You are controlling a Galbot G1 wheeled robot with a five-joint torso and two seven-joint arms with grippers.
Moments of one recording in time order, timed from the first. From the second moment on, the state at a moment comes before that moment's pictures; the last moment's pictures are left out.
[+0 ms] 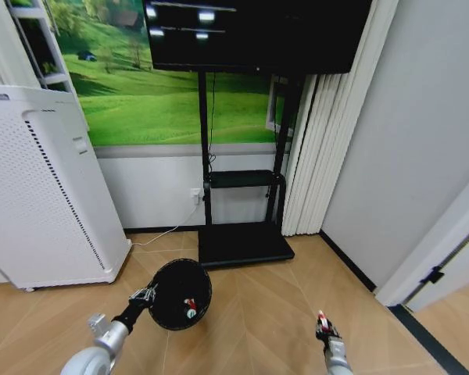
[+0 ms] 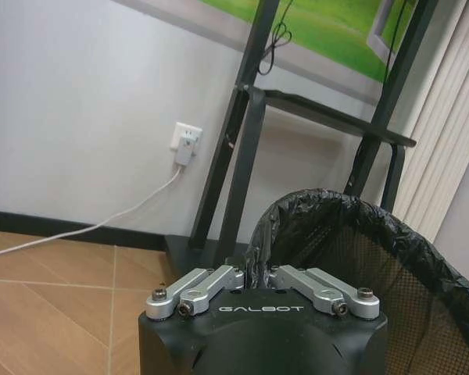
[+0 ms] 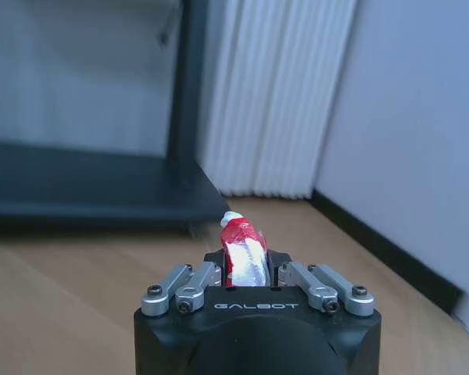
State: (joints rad) left arm 1.49 -0.97 -0.52 -1.87 -0.83 0.02 0.14; right arm -1.39 1.24 0.53 1.45 0.21 0.20 0.19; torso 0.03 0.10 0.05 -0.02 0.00
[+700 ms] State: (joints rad) left arm 1.18 -0.88 -0.12 -1.69 -0.84 0.03 0.09; right arm -1.50 1.20 0.19 2.02 0.36 0.27 -0.11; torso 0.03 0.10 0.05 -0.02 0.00
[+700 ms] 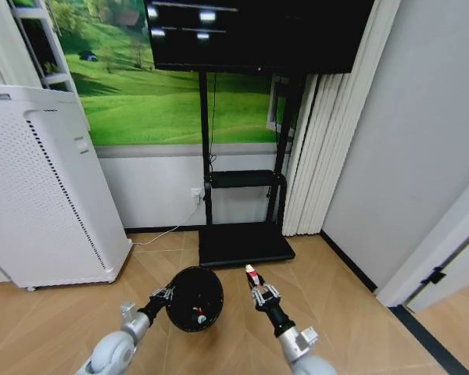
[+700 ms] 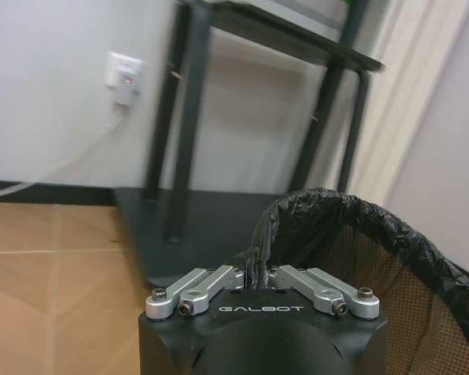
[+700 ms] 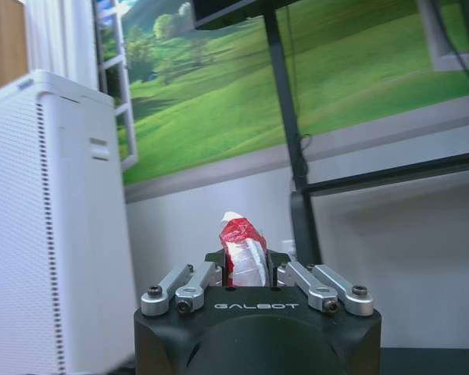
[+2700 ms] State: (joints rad) left arm 1.65 -1.07 -0.70 -2.00 -0.83 0.06 -0.20; right arm -1.44 1.28 0.39 1.96 0.19 0.26 0.16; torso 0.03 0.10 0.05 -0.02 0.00
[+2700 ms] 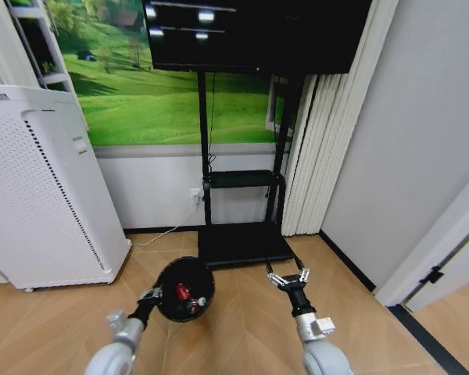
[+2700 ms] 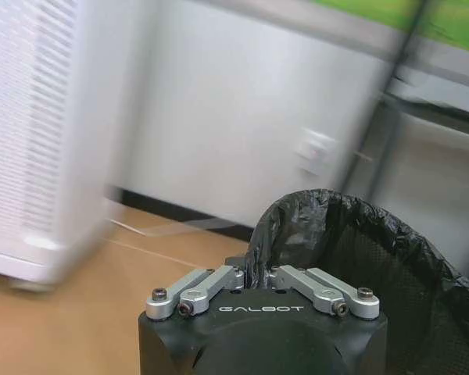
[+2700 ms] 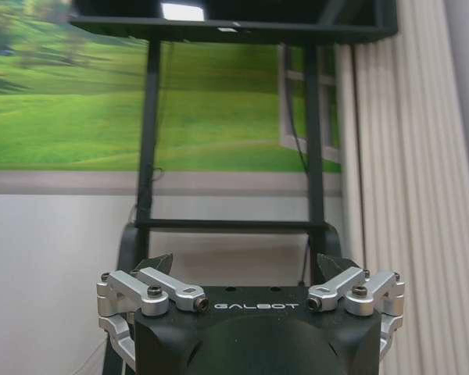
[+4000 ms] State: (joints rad) left arm 1.96 -1.21 -1.15 -1.65 -0.90 -0.04 -0.02; right arm -1.41 1.27 0.42 1.91 0.21 0.28 0.20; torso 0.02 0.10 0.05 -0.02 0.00
